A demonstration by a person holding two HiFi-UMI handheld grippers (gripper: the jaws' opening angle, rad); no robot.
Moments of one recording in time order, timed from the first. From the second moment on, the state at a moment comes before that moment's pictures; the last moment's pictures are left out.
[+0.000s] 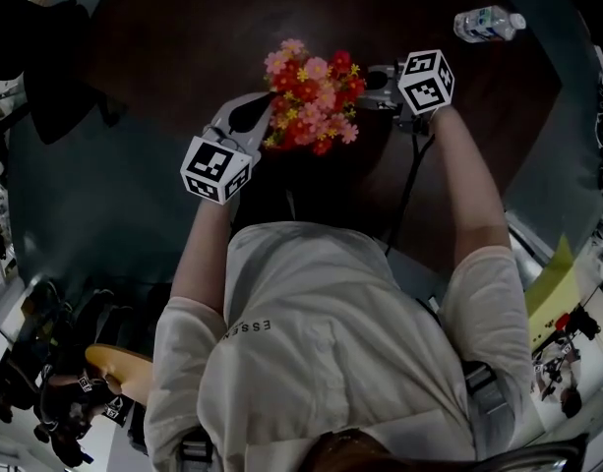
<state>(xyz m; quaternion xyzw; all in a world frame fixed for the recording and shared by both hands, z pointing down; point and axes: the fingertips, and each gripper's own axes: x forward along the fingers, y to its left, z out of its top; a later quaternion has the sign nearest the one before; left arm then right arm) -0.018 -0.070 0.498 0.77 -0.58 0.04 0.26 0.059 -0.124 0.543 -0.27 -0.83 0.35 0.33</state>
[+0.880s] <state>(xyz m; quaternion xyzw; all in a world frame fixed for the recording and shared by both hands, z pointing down) -0.011 -0.063 0.499 0.77 -0.58 0.04 0.24 -0.104 -0.169 0.504 -0.32 -0.84 0.22 0.38</state>
